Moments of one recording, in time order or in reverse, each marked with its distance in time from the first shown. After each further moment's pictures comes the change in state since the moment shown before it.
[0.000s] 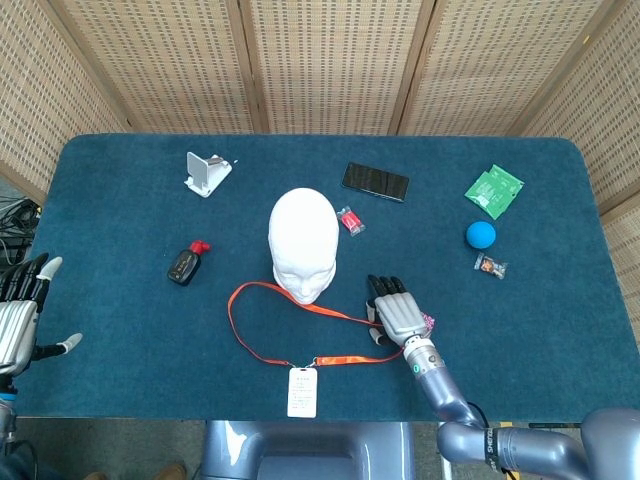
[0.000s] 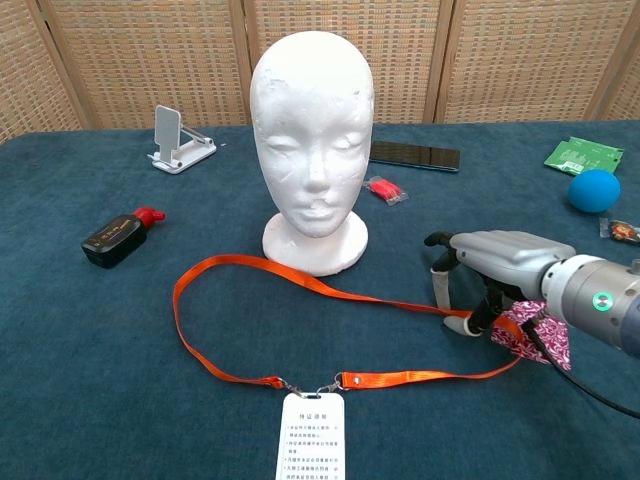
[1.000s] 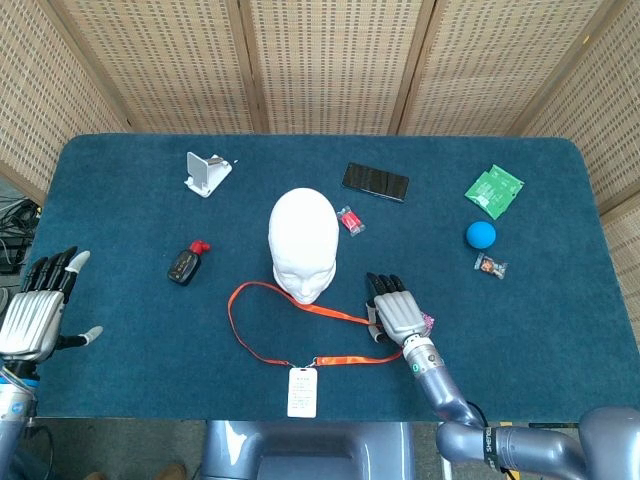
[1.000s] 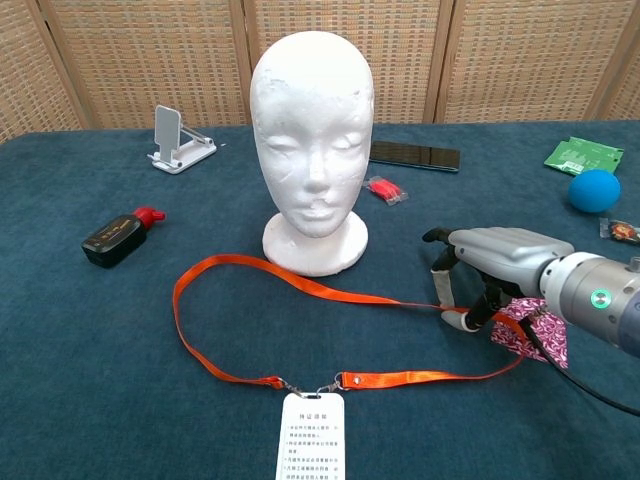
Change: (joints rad) left arm -0.070 -0.048 -0.017 0.035 -0.006 -0.075 0.019; right arm 0.007 -0.001 -0.004 0.007 -0.011 0.007 0.015
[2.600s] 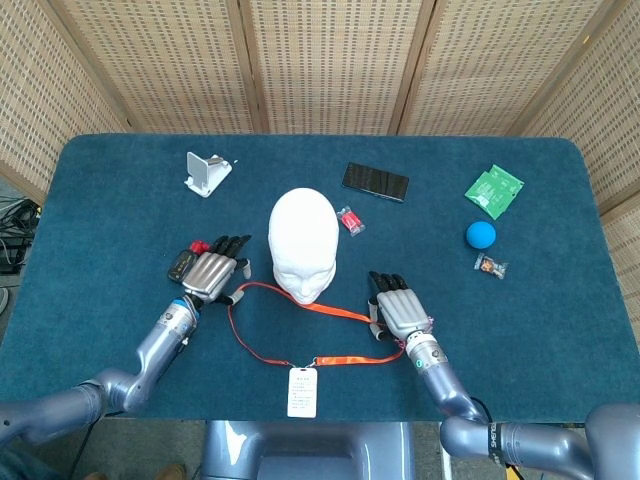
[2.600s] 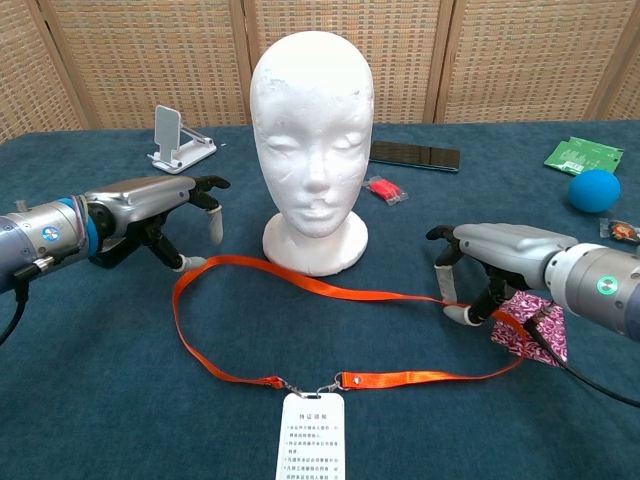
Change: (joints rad) left arm -0.531 -0.639 -0.079 0.697 -0.090 -0.509 -0.101; right arm 0.016 0.034 0.010 -0.018 0.038 -0.031 0.046
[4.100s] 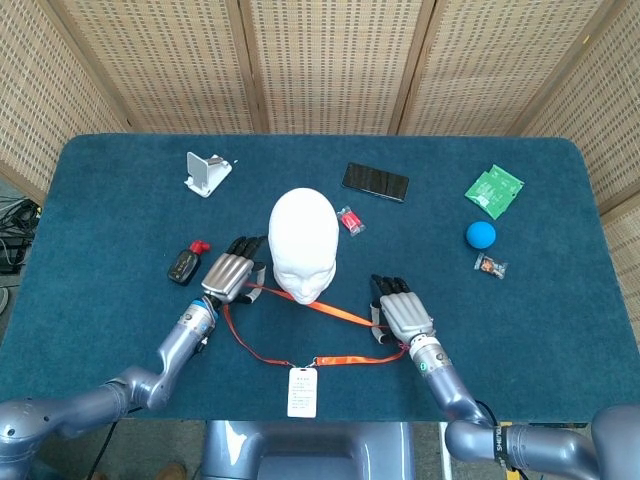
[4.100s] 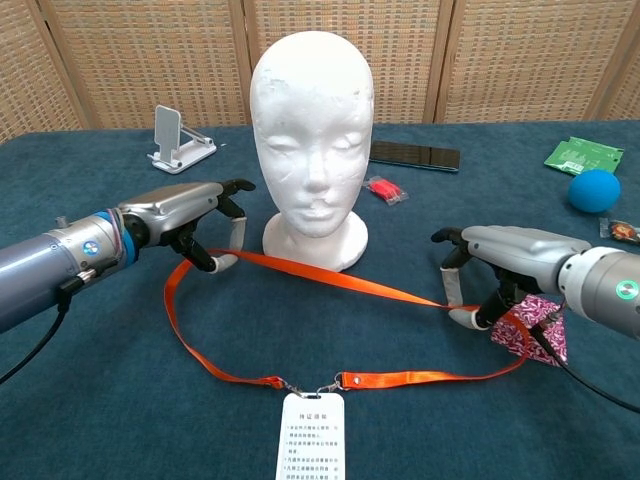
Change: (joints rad) left arm -0.025 -0.107 0.015 0.108 0.033 0.060 -0.093; right arm -0.019 0.034 -0.027 -0.046 -0.023 0.022 0.037
